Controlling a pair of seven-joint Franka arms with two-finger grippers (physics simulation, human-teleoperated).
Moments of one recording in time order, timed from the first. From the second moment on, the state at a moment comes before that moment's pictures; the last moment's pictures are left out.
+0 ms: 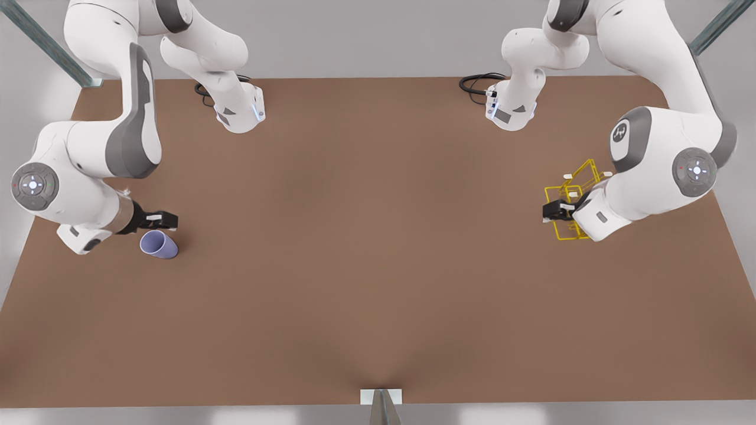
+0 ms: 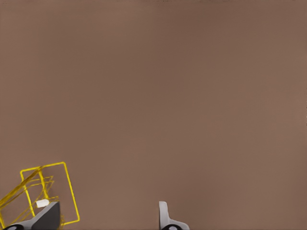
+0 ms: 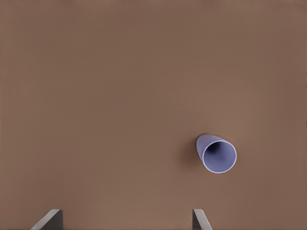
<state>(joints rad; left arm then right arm) -0.15 0.29 0.03 -1.32 -0.12 1.49 0.01 -0.02 0.27 0.05 -1.41 -0.05 1.54 -0.03</state>
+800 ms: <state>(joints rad) -0.15 0.25 0.06 -1.33 -0.09 1.49 -0.04 -0.20 0.43 0.05 -1.73 0.00 1.98 -0.06</state>
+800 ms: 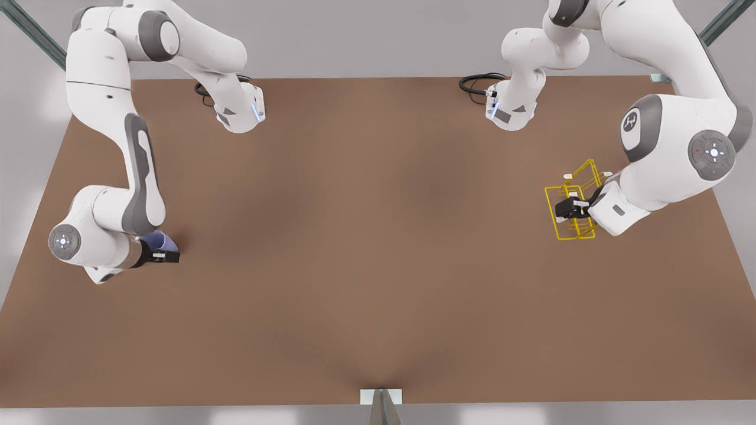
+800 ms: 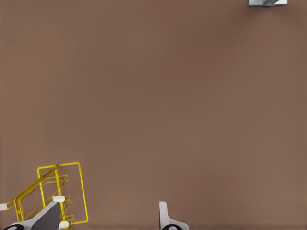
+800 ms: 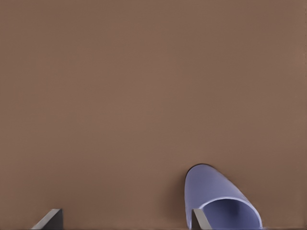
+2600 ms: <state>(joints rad) -0.15 0.31 0.03 -1.36 -0.03 1.48 -0.13 -0.26 0.36 0.44 -1.80 0.39 2.02 0.00</state>
